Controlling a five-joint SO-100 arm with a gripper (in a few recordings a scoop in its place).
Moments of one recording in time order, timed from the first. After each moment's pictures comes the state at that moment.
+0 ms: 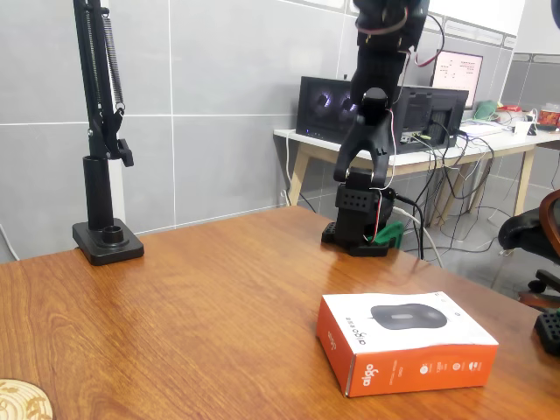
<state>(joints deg) -36.9 132.7 100.2 6.9 35.9</state>
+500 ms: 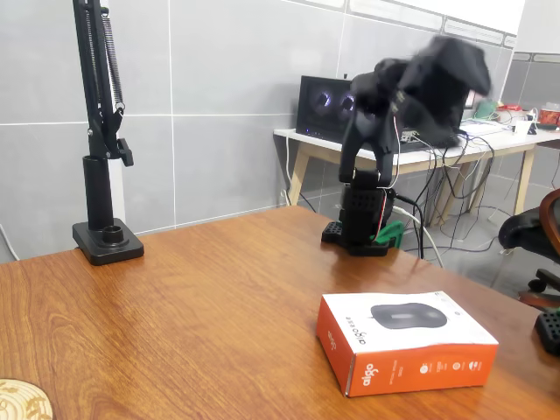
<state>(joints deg) -51.1 124.9 109.7 13.8 20.0</state>
